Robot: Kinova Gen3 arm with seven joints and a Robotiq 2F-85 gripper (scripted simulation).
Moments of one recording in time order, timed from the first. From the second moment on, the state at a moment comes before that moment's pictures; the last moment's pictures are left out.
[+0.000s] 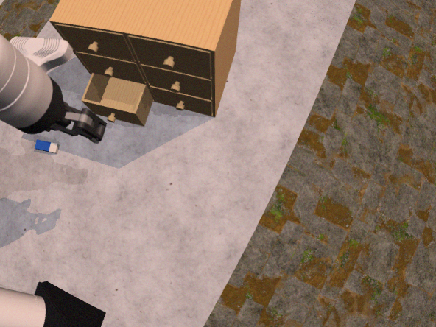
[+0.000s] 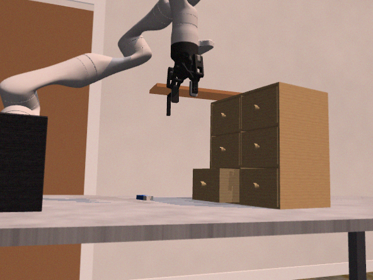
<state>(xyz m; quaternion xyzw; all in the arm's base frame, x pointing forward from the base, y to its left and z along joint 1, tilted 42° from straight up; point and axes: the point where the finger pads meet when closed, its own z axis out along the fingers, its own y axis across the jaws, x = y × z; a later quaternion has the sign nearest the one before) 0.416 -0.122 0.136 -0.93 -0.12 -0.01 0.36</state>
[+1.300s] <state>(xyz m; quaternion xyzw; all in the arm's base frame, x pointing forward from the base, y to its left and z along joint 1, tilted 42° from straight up) 0.403 -0.122 0.138 -0.93 -0.10 0.00 0.36</state>
